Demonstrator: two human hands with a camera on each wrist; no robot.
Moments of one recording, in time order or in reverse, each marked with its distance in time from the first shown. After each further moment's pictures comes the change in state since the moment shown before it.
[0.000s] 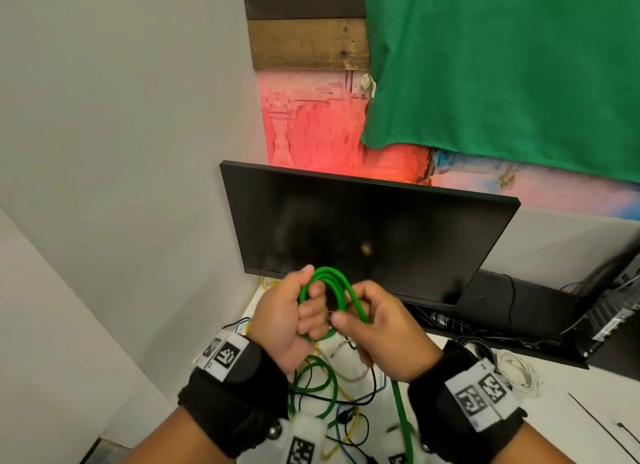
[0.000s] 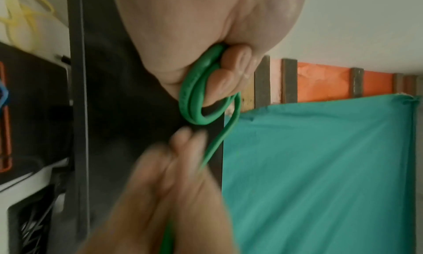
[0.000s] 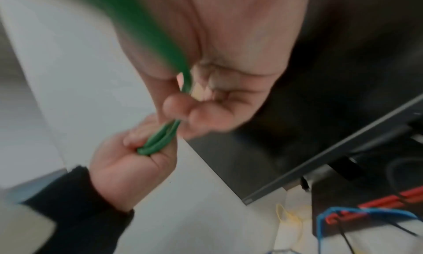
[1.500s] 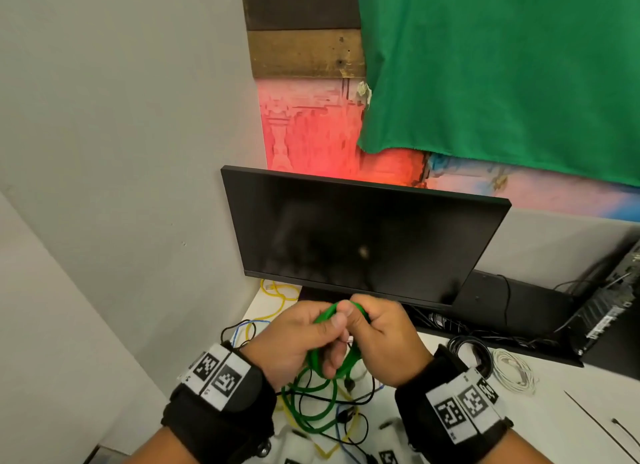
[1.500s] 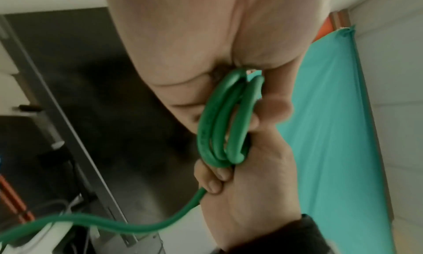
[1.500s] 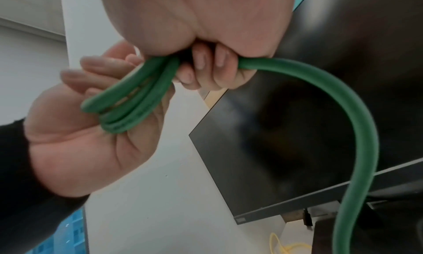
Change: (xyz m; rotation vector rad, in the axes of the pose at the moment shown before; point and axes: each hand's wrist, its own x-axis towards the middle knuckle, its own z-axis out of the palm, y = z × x) left_hand -0.028 -0.003 -0.003 0.559 -0.302 0.027; right_hand -0.012 -0.008 0.011 -0.290 0.162 -0.342
